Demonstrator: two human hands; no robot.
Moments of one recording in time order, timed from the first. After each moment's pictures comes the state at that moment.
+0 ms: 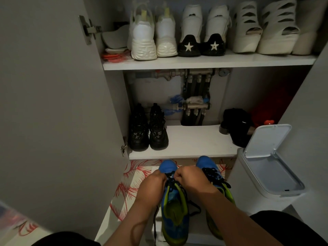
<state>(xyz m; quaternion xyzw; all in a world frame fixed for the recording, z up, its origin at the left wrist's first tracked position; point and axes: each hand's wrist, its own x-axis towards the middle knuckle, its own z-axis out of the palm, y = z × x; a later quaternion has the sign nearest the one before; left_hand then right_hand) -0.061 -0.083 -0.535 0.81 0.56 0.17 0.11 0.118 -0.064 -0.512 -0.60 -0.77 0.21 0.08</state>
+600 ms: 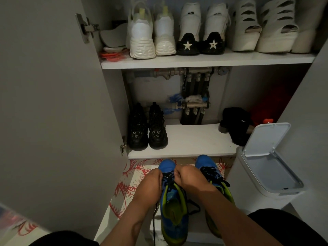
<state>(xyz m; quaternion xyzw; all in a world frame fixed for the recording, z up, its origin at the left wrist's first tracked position) -0.064 -0.086 -0.535 0.76 0.58 0.22 0.20 0.114 -0.066 -0.512 -0.61 -0.76 0.20 0.09</state>
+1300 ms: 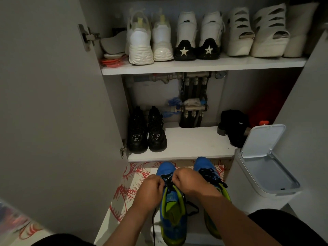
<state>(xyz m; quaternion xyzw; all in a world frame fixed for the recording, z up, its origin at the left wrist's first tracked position) -0.063 -0.095 -0.537 0.75 0.58 0.26 0.20 0.119 -0.074 -0.503 -0.58 -0.78 0.23 0.08</state>
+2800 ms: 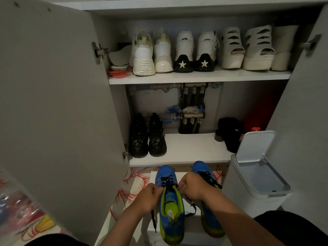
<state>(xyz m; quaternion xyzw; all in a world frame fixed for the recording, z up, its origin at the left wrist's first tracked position) -0.072 -0.121 -0.513 0.64 0.64 0.18 0.39 0.134 -0.103 -0.483 -0.64 -0.68 0.34 0.10</state>
